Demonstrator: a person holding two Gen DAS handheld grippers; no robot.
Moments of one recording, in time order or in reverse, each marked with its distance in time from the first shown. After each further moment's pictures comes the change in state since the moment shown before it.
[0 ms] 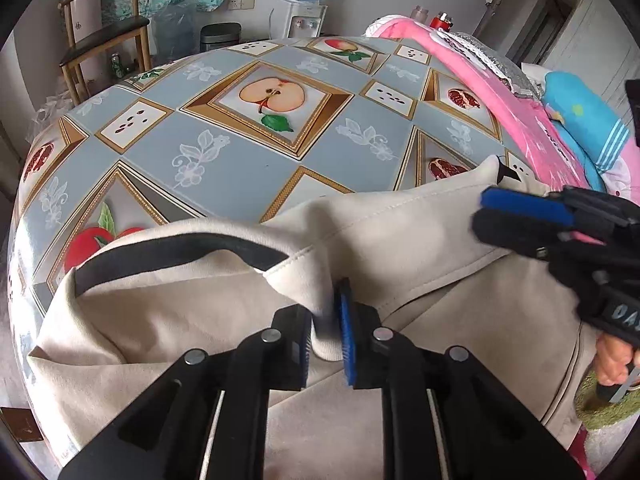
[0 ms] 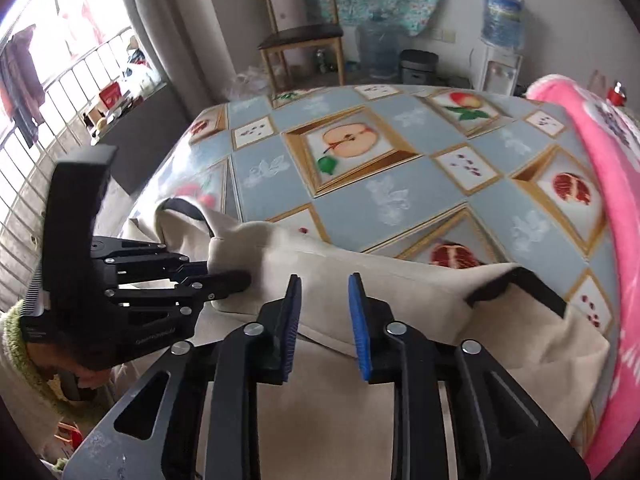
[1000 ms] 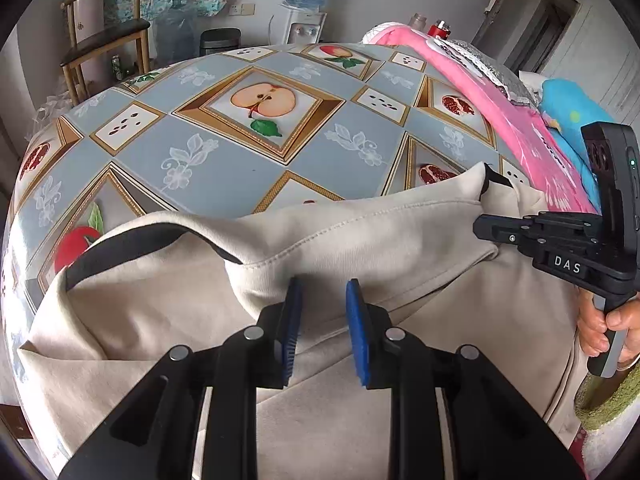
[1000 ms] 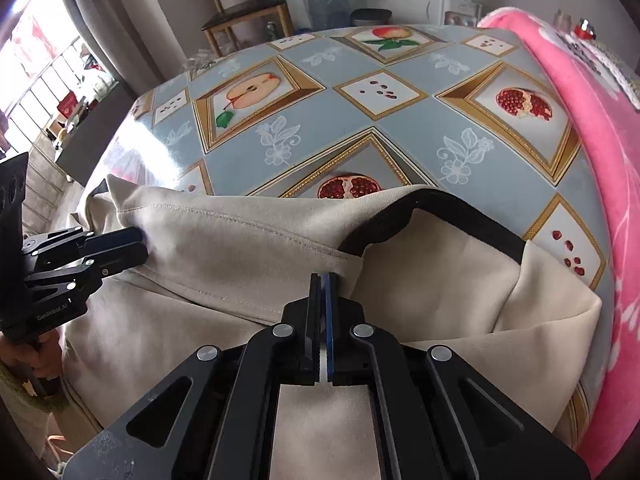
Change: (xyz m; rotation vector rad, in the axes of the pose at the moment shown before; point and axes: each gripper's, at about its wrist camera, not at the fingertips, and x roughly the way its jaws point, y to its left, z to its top) left arm 0.002 -0.007 -0.003 -0.017 -0.035 -0.022; right arm -0.003 -0.073 -0.034 0.144 0.090 -0.093
